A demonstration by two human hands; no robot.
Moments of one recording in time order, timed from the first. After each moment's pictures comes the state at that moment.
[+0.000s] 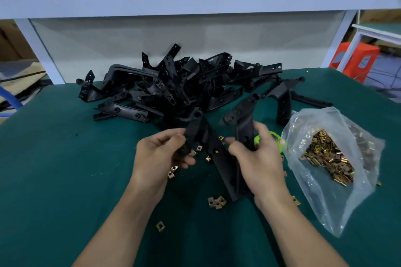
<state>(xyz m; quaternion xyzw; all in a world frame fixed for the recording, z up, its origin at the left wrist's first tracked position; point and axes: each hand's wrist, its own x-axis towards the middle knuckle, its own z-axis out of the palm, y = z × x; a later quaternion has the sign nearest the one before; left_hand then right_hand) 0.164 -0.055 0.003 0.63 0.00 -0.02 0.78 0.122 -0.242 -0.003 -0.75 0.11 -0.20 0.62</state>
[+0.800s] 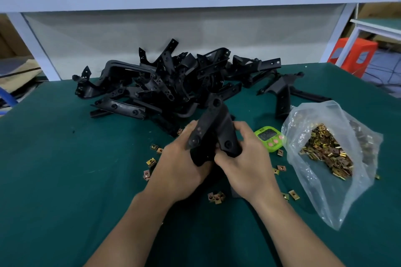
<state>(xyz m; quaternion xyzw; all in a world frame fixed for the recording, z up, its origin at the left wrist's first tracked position) 0.165 -0.073 -0.019 0.87 -0.25 0.08 0.43 0.120 -0.233 -0.009 -0.81 0.02 -0.18 0.55</state>
